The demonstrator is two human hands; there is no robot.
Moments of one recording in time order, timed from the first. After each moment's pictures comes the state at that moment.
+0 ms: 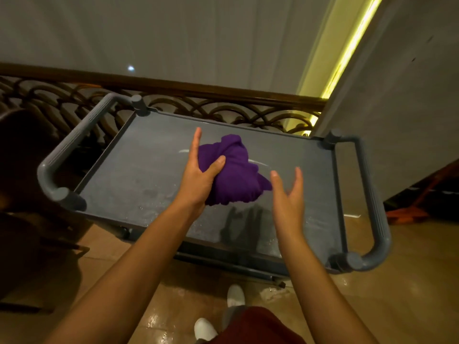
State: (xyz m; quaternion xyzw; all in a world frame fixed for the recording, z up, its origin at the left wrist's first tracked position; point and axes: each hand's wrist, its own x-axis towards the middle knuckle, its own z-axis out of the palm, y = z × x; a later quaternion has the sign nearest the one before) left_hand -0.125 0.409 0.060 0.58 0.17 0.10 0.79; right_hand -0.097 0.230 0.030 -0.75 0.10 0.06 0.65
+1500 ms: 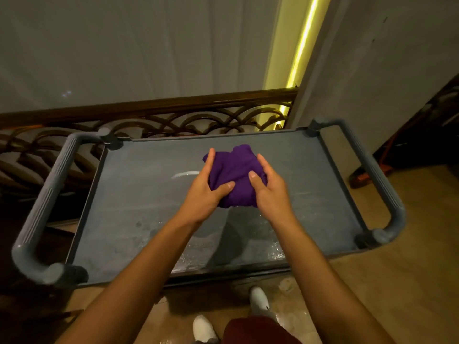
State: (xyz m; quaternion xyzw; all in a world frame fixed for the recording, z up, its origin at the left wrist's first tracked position) left_hand -0.081 0.502 0.034 0.71 -0.02 -0.07 0.70; right_hand -0.077 0.335 0.048 -0.78 0.03 0.02 0.63
